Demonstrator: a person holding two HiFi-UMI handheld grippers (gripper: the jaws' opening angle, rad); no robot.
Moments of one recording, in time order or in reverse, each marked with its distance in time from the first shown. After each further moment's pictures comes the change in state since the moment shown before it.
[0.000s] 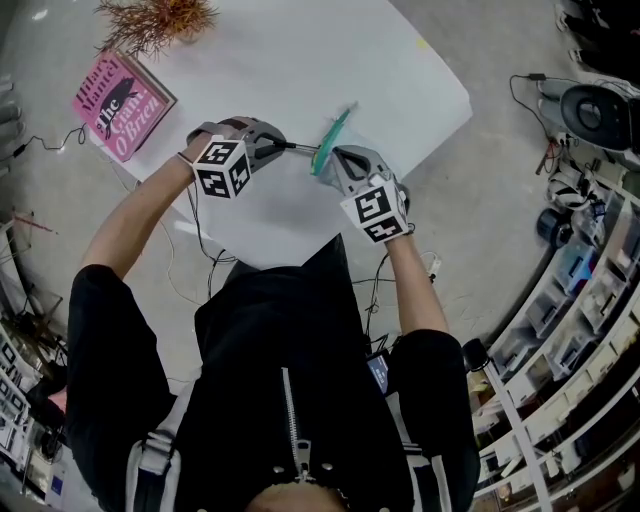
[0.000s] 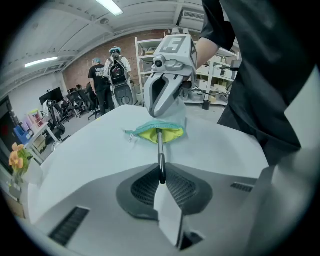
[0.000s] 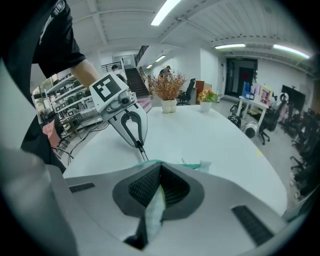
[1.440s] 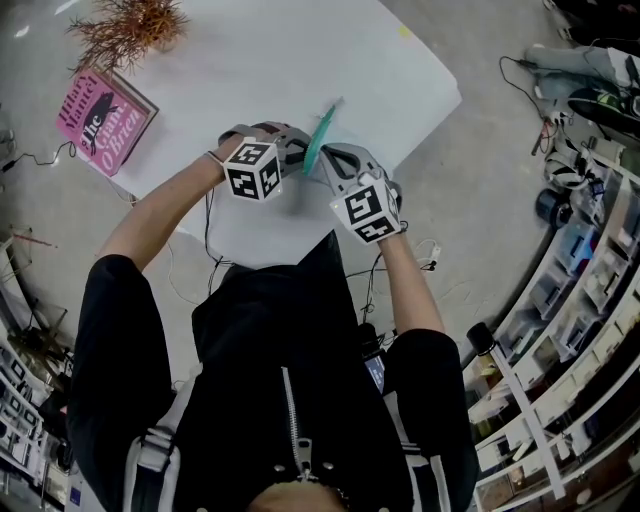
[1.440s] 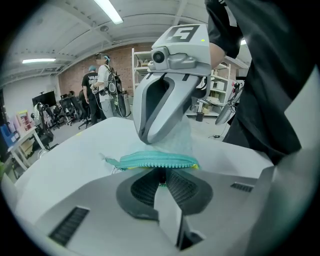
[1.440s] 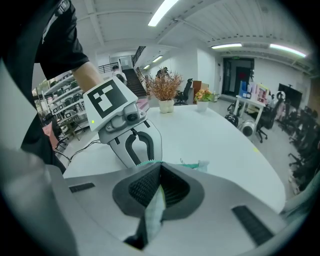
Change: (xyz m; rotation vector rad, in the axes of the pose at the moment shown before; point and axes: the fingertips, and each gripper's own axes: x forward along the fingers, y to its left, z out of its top) left arm 0.067 -0.006 0.064 0.013 -0.149 -0.093; right arm -0.006 -0.003 0.000 0.032 -0.001 -0.019
